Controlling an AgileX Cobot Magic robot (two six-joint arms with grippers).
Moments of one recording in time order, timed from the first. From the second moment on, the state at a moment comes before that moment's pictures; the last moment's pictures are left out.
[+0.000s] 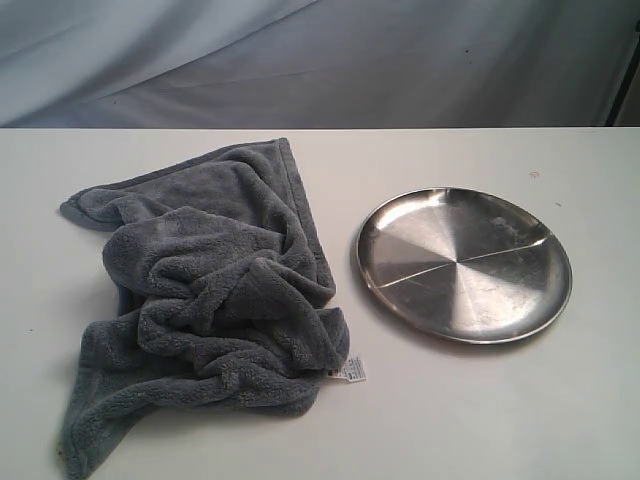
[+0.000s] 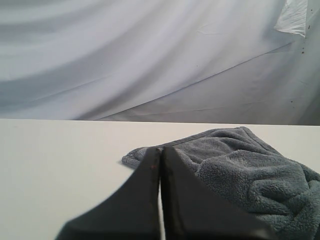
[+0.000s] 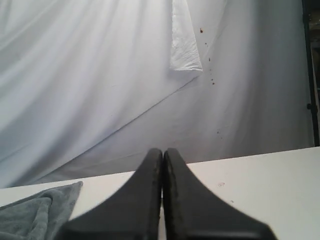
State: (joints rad) left arm -0.03 0.00 0.00 -0.04 0.13 0.01; right arm 0.07 0.01 0.00 0.20 -0.04 -0.01
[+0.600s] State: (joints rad) left arm -0.03 0.00 0.00 -0.04 0.13 0.01; right arm 0.12 0.02 -0.75 0.06 0.30 -0.04
